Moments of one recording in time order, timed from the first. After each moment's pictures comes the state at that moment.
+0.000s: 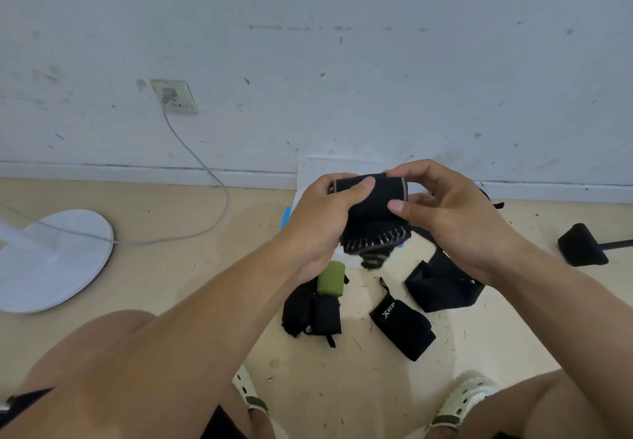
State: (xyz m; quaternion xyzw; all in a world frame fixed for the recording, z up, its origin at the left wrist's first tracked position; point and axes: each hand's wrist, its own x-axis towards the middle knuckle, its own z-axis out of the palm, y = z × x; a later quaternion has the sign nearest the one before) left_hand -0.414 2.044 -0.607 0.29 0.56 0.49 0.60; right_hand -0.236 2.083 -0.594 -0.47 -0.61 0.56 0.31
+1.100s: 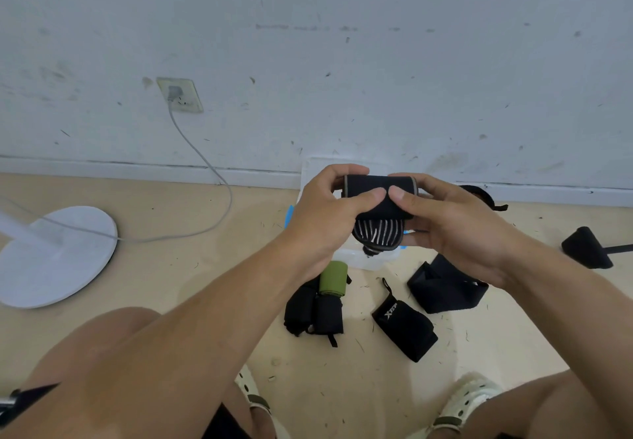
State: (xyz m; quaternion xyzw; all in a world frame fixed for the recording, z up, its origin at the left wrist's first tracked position) left_hand -0.417 2.043 -0.608 0.32 0.55 0.53 0.56; right_hand -0.237 2.088 -0.599 -0.44 -0.52 0.68 0.26
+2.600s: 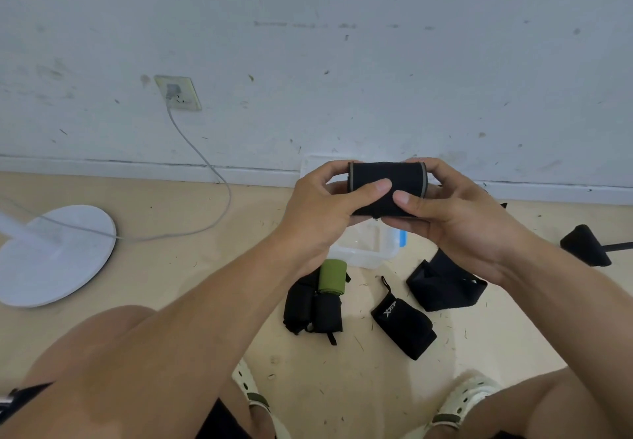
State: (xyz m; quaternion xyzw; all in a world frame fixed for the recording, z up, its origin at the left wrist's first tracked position) left_hand -0.418 2.041 -0.601 0.32 0.53 0.54 0.57; right_hand -0.236 2.086 -0.593 -0.42 -0.47 0.70 0.33
